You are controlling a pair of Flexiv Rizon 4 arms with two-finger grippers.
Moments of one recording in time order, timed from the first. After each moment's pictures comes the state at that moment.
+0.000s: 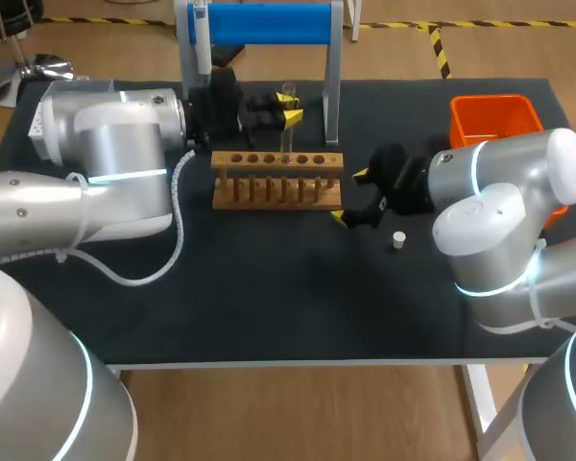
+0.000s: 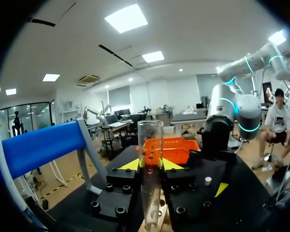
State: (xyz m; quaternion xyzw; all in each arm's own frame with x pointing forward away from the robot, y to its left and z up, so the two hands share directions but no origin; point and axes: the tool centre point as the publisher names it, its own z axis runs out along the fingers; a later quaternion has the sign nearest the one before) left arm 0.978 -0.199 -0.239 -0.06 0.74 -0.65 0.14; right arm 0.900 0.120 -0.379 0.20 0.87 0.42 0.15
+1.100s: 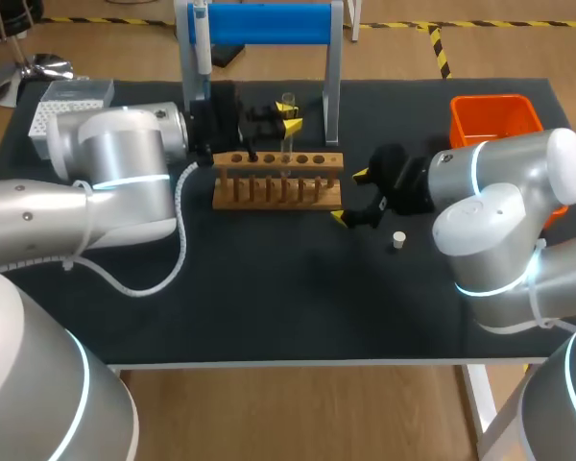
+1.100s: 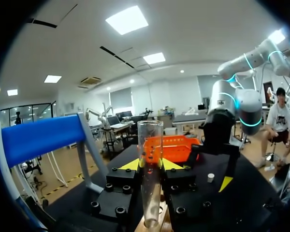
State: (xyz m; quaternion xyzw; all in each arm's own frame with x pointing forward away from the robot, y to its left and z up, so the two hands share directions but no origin) left arm 0.980 -0.198 -0.260 -0.06 0.74 -0.66 0.14; right arm 0.900 0.120 -0.379 0.20 0.87 0.42 0.15
